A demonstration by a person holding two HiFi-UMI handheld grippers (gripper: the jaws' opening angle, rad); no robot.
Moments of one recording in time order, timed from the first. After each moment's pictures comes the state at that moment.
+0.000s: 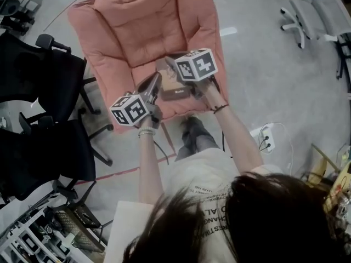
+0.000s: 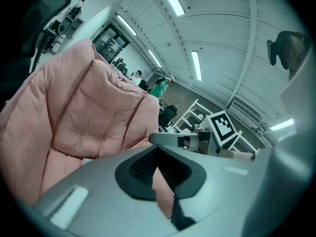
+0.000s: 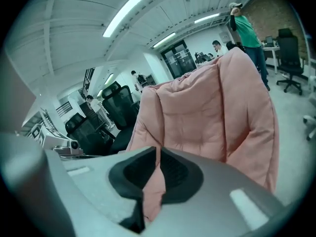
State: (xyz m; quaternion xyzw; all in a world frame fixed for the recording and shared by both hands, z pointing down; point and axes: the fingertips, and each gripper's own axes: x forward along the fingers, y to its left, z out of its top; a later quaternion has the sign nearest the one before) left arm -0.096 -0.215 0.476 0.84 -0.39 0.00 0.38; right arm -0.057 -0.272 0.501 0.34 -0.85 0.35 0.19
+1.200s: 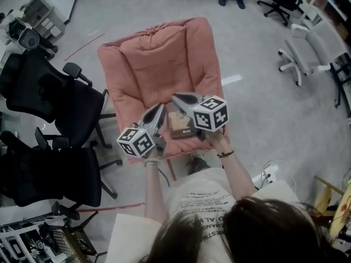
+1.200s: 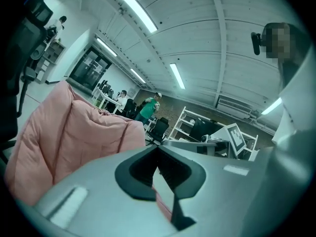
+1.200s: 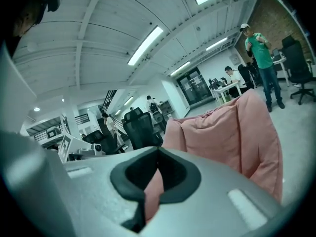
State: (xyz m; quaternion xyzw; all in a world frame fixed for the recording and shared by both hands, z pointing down) left arm -0.105 -0.203 0.348 0.89 -0.39 -0.05 0.25; right arm -0.067 -0.226 0.351 0.31 -0.92 0.26 0.04
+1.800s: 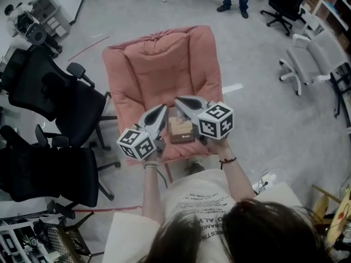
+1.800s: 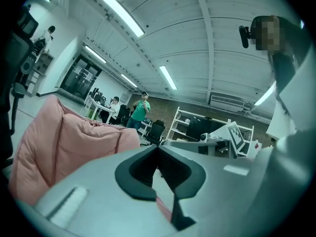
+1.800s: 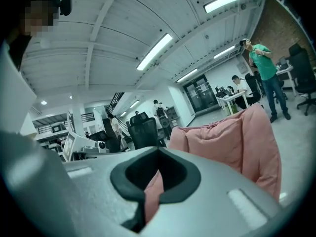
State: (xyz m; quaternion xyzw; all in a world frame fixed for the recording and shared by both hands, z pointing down) left arm -0.092 -0.195 0.313 0.91 -0.38 -0.05 0.19; right arm -0.057 -0.212 0.315 0.29 -0.93 0.21 0.01
